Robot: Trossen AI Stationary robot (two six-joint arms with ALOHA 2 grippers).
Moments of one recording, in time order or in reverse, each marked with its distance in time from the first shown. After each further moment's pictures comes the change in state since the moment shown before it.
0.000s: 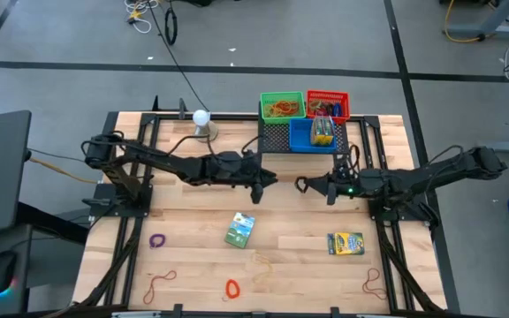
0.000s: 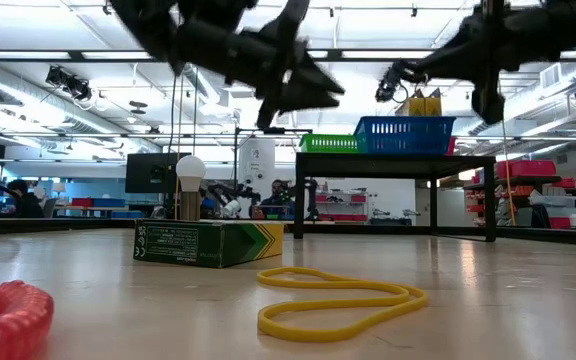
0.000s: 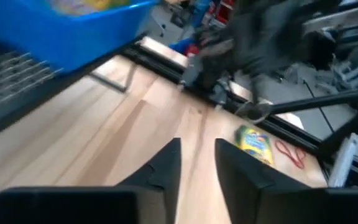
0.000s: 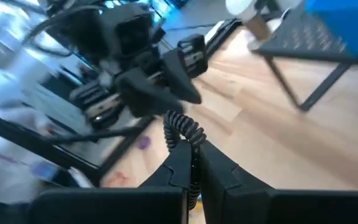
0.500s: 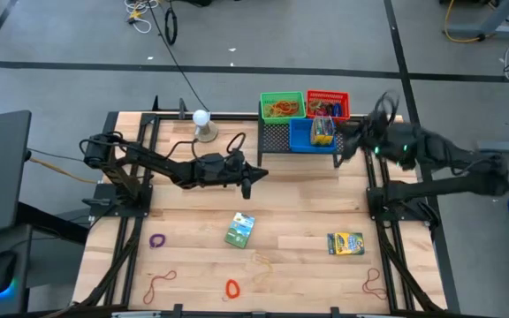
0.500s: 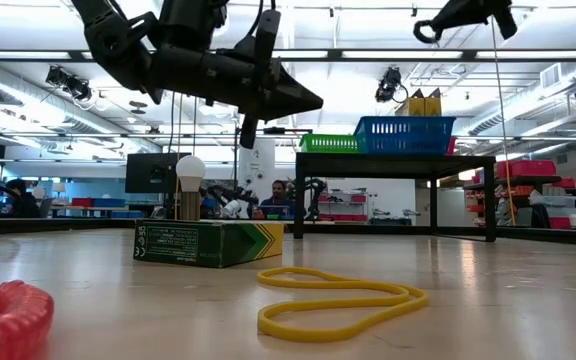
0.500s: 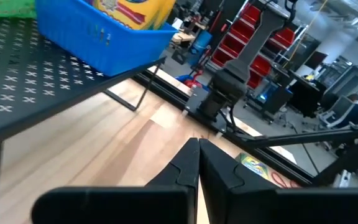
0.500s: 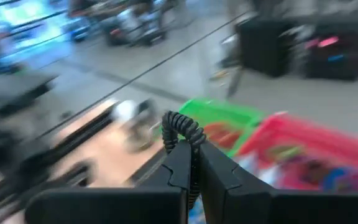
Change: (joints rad) left arm 0.016 -0.010 -0.233 0.383 -0.032 -0.077; right arm -0.291 -0.048 0.631 -0.793 0.213 -0.429
